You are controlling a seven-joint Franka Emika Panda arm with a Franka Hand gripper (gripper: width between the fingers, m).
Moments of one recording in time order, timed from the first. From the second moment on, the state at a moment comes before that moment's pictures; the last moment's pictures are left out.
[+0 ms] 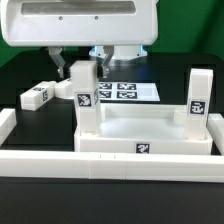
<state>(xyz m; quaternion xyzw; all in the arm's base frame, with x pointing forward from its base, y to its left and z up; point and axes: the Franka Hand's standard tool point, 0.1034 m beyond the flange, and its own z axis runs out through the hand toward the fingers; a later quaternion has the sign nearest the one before) 0.599 -0.081 0.122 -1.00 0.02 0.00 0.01</state>
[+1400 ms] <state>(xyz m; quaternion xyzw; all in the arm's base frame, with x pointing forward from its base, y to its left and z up) 0.605 -0.069 0.120 -0.91 0.41 -0.01 0.04</state>
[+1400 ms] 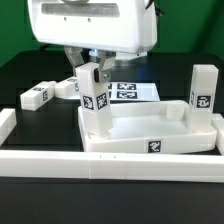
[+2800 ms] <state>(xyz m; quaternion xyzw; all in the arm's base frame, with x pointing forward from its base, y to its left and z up) 0.608 -0.055 0.119 -0.92 0.40 -0.01 0.06</state>
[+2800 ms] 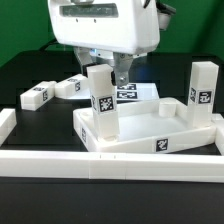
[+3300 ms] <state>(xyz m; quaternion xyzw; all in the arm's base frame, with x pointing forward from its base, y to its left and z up) 0.608 -0.054 0.119 -0.97 0.22 -0.02 0.05</state>
